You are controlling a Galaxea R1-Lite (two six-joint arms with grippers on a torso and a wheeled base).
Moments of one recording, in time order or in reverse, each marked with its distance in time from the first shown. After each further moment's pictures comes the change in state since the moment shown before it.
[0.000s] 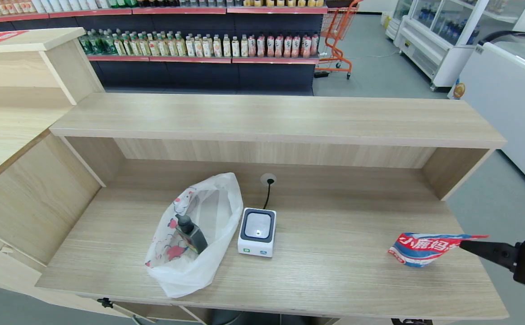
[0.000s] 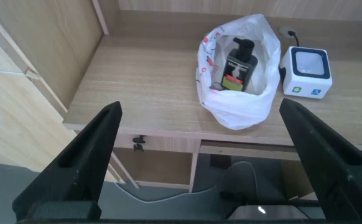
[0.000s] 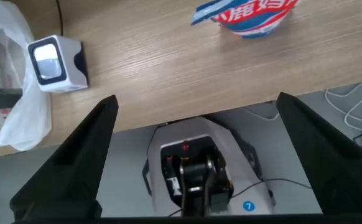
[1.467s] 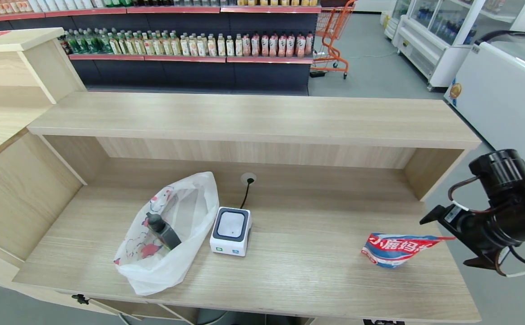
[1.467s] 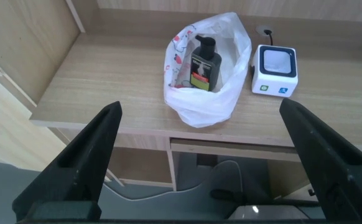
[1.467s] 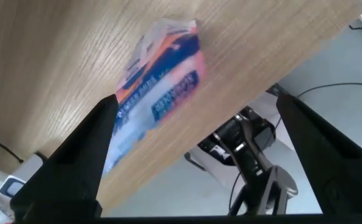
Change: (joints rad) left arm 0.000 0.000 0.000 0.000 0.000 0.000; right arm -0.099 0.643 -0.406 0.166 -0.053 0.430
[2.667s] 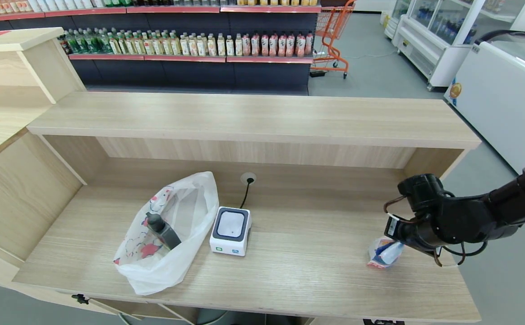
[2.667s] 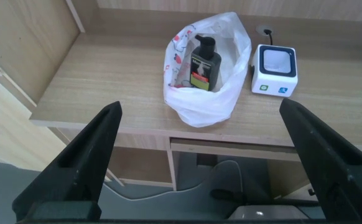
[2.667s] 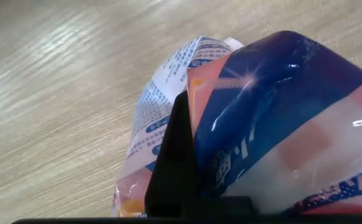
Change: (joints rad) left arm 0.000 0.000 0.000 0.000 0.000 0.000; right arm 0.154 0.315 -0.006 -0.373 -0.161 -0.310
